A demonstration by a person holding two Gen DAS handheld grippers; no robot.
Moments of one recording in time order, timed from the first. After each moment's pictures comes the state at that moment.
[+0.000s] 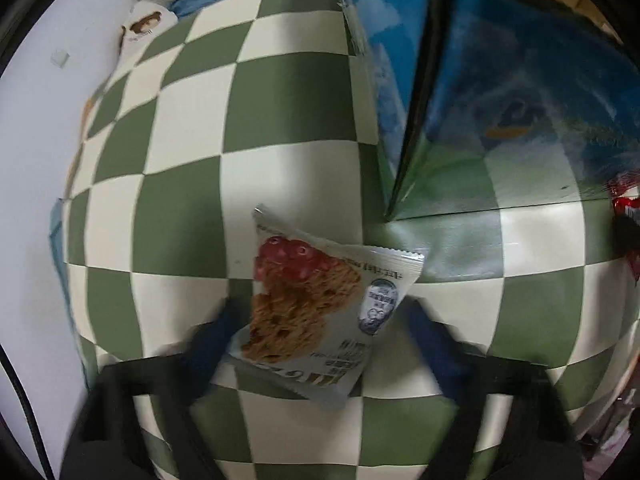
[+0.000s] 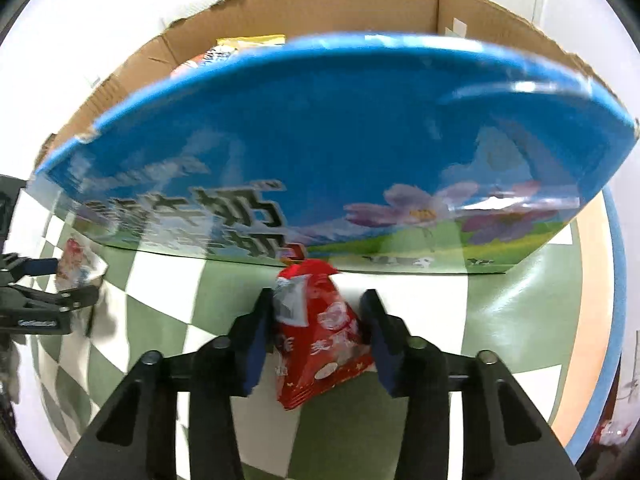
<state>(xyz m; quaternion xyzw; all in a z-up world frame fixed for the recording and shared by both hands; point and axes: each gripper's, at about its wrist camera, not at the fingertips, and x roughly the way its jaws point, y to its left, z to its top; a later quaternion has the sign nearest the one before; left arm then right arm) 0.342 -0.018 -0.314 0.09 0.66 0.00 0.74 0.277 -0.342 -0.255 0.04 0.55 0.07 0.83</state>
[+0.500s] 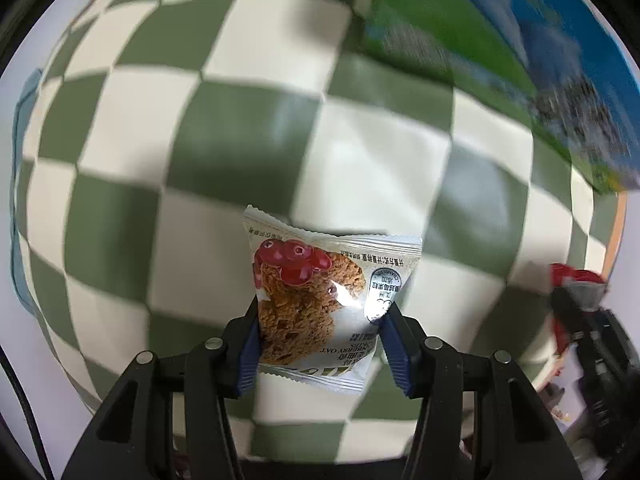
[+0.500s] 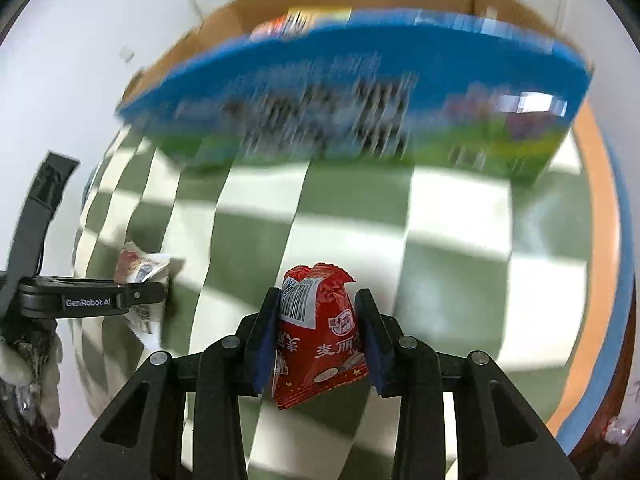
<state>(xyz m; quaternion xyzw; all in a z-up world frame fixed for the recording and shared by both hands) 0.261 -0.016 -0.311 -0.09 0.73 0.00 0.68 0.204 -0.302 -0.226 0.05 0.59 0.12 0.79</state>
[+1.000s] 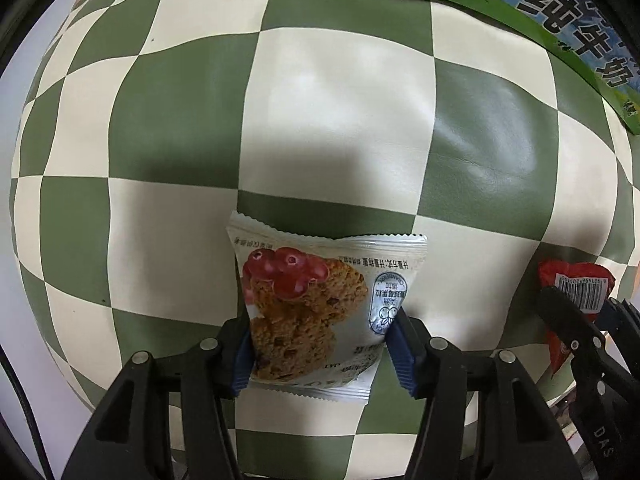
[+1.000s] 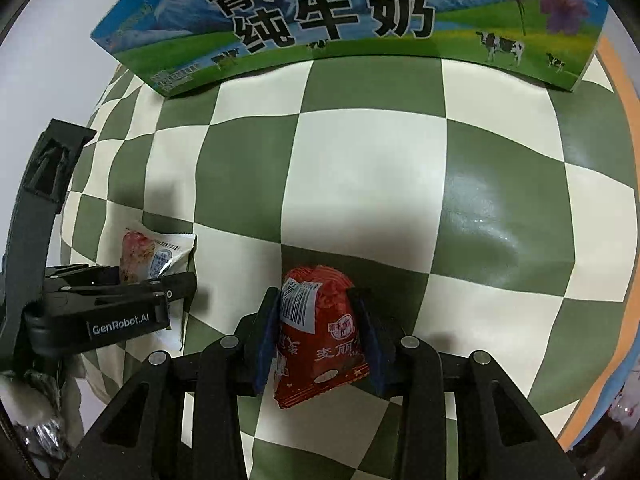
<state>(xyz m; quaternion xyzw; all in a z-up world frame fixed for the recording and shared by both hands) 0.249 -0.060 -0.342 -0.01 0.73 0.01 0.68 0.186 -0.285 -0.276 0.06 0.65 0.12 0.75</state>
